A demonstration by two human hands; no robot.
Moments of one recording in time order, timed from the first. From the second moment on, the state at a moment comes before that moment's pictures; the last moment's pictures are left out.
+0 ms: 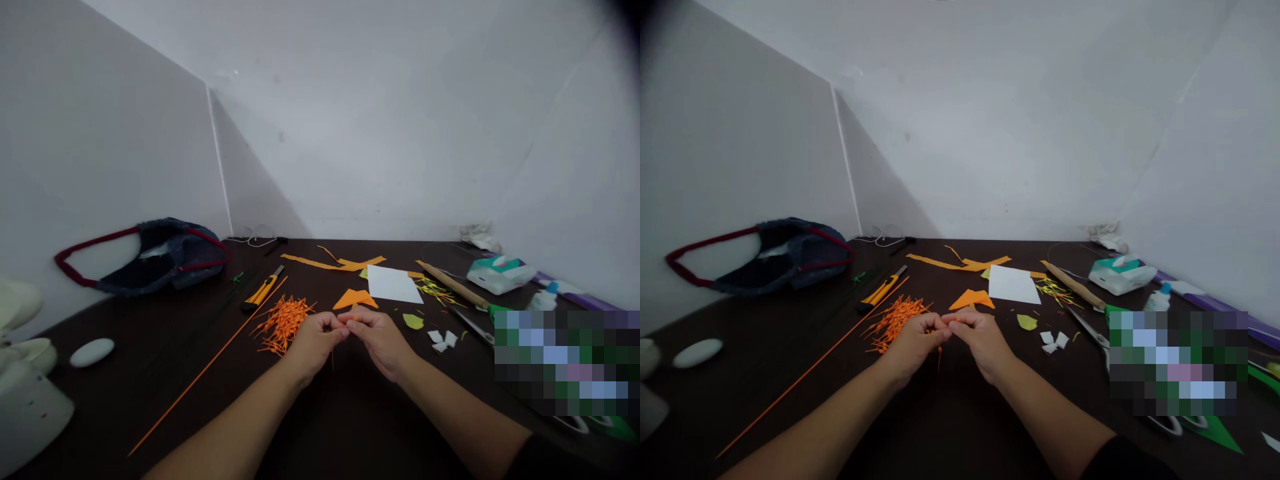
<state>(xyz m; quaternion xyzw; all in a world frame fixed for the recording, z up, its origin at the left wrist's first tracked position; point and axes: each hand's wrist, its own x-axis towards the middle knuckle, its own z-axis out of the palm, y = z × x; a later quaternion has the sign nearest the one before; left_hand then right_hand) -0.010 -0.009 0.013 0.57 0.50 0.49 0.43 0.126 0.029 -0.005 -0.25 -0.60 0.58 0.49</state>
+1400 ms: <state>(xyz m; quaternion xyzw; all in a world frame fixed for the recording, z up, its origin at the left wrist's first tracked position) 0.005 -0.012 0.015 0.55 0.50 0.50 0.44 0.138 0.034 0.001 -0.18 -0.50 0.71 0.46</state>
